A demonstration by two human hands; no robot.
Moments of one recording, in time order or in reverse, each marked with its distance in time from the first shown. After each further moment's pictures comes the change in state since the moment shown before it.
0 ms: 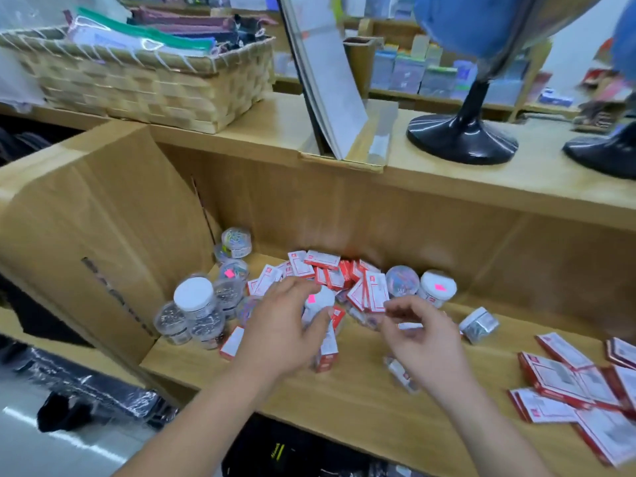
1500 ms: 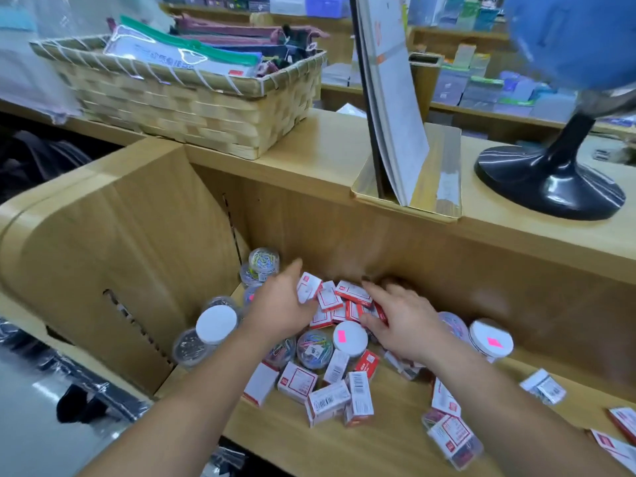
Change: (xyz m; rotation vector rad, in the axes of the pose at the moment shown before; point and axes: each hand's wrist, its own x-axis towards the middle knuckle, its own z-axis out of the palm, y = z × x) left_hand 0.098 -0.075 -0.009 0.133 -0.164 -0.311; right_hand 0.127 -0.017 0.061 -0.869 -0.505 -0.250
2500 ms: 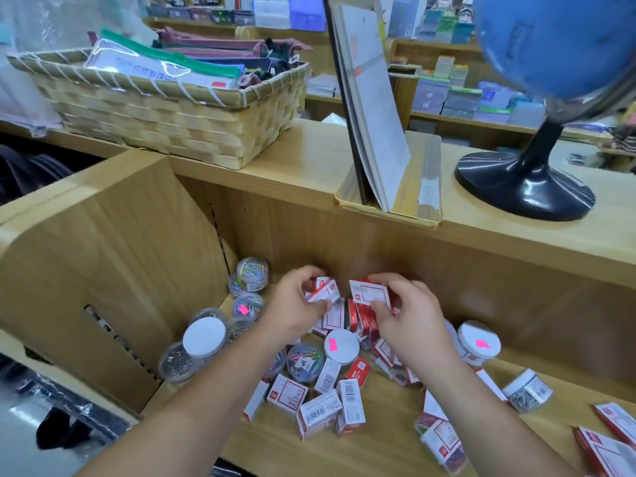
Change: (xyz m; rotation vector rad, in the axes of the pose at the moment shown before) left_hand 0.011 0.026 0.014 -0.461 -0.023 -0.001; right_hand -0.024 -0.012 -0.016 0.519 0.465 0.120
